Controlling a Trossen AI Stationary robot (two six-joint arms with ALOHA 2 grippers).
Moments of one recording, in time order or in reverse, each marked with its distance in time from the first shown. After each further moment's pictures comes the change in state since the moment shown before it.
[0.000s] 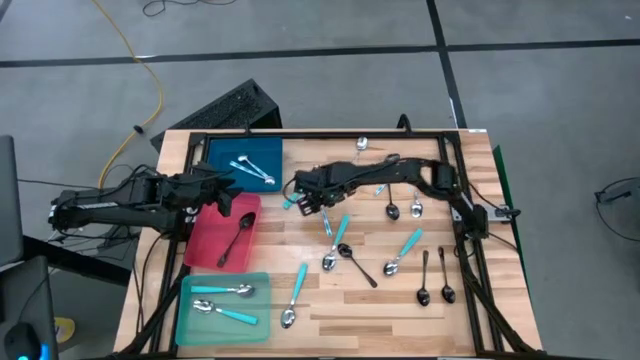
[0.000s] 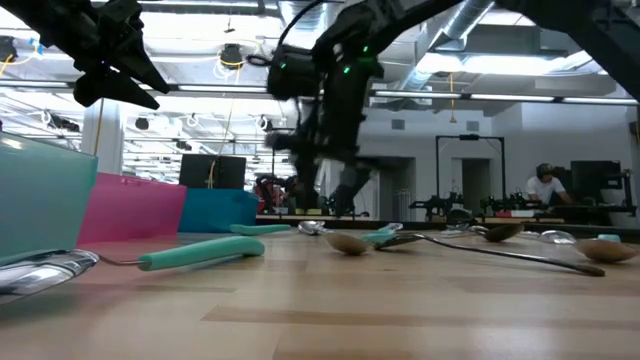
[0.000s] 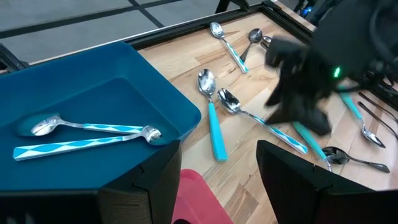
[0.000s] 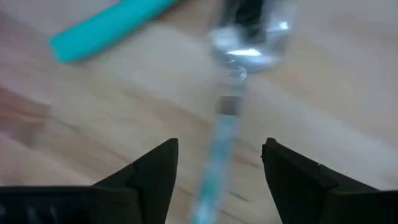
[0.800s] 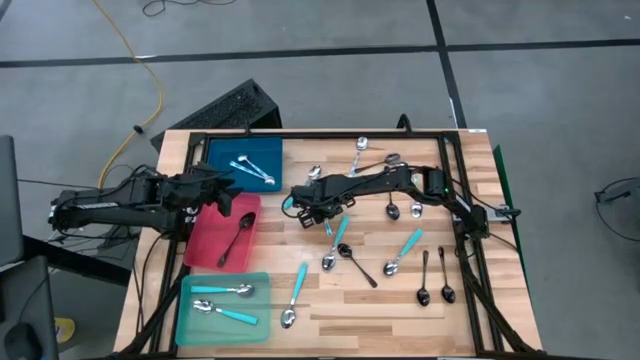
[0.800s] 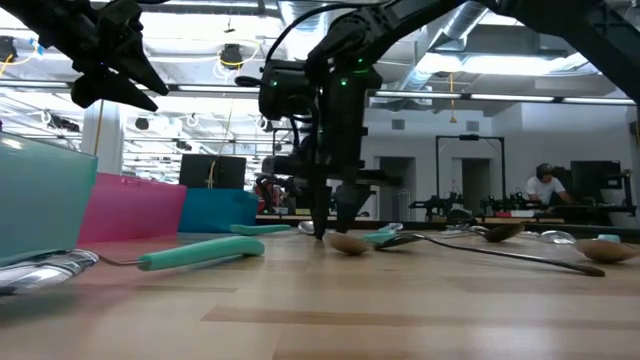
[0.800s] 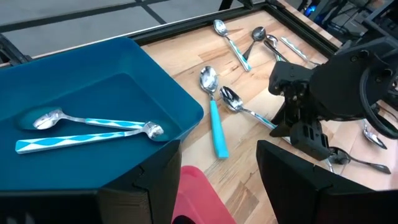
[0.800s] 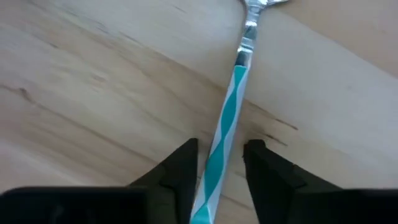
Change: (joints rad) left arm 0.001 0.000 0.000 -0.015 -0.001 -0.023; right arm 0.043 0.075 0.001 0.002 -0.008 0.041
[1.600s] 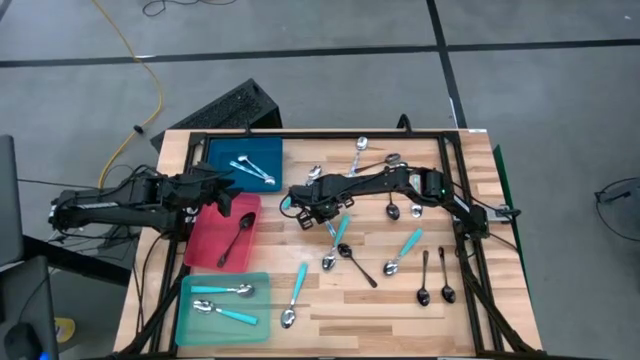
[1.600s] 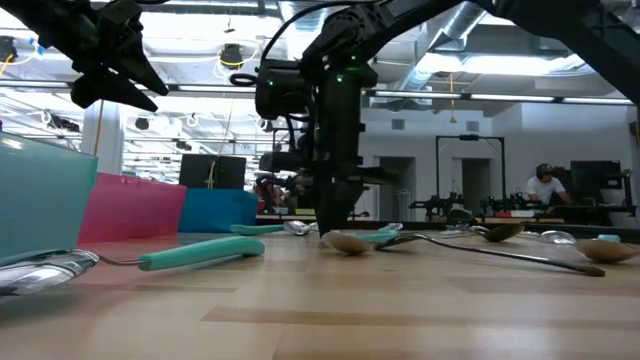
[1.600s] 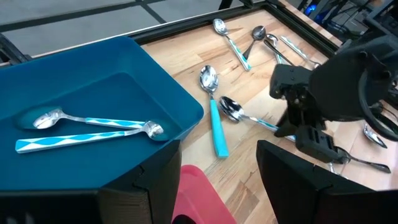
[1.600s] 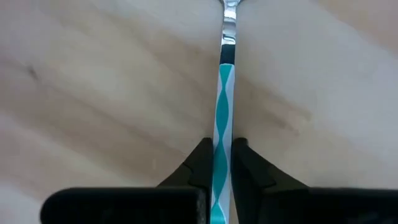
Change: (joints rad) left arm 0.000 0.000 0.000 -0.002 0.001 0.000; right arm 0.010 0.015 0.069 -0.090 -0.073 -0.026
